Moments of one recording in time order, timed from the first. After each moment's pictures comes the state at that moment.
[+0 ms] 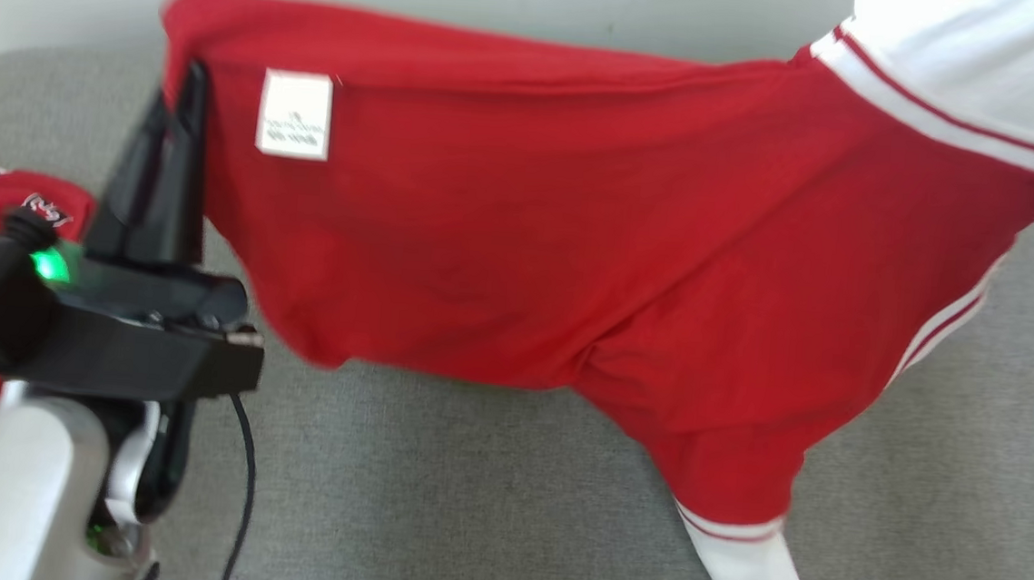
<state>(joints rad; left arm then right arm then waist) -0.54 0.32 -0.25 -0.33 -0.39 0.22 -0.04 -0.67 -0.54 0.19 -0.01 0.42 0.13 -0.25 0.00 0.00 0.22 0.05</state>
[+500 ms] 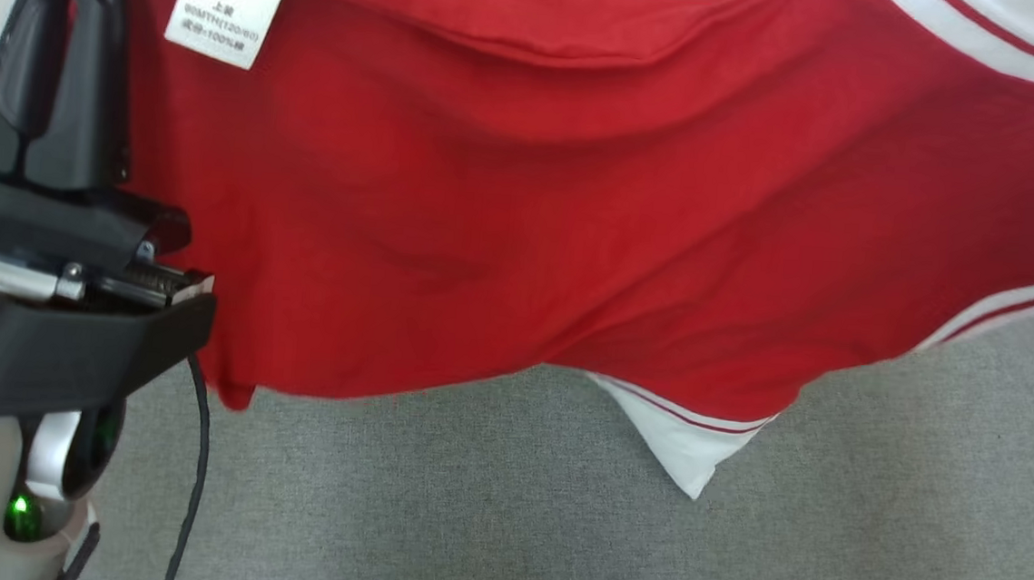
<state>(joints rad) -0.67 0.39 -0.23 -0.55 -0.31 0.25 0.04 -0.70 -0.54 0.11 -0.34 0.34 0.13 -0.06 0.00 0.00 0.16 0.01</state>
